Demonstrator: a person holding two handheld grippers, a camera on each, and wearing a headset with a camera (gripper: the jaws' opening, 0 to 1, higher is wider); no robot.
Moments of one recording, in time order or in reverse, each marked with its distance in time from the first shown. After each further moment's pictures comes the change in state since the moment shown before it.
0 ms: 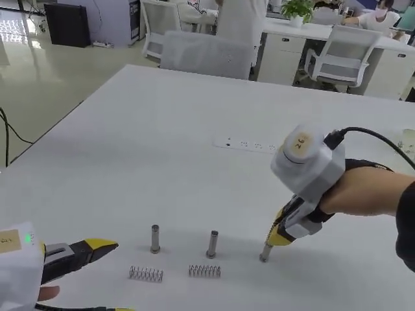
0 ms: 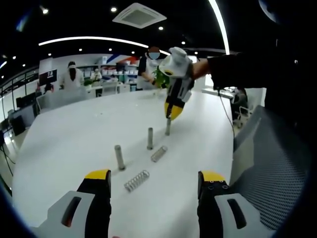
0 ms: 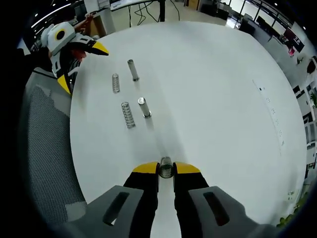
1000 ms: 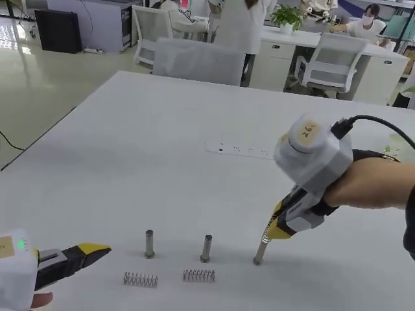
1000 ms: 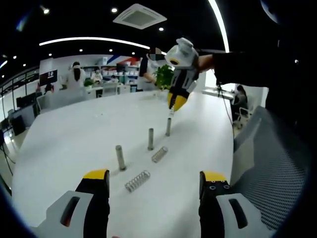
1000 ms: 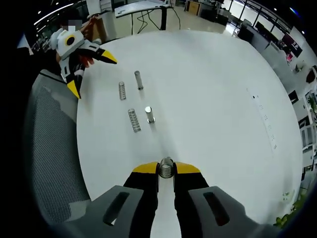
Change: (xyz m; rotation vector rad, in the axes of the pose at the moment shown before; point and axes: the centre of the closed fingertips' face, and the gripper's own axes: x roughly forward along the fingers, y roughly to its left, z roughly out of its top) left arm -0.001 0.001 0.001 -0.003 -0.010 0.001; right arm -0.034 0.004 0.010 -0.021 -0.043 -0.025
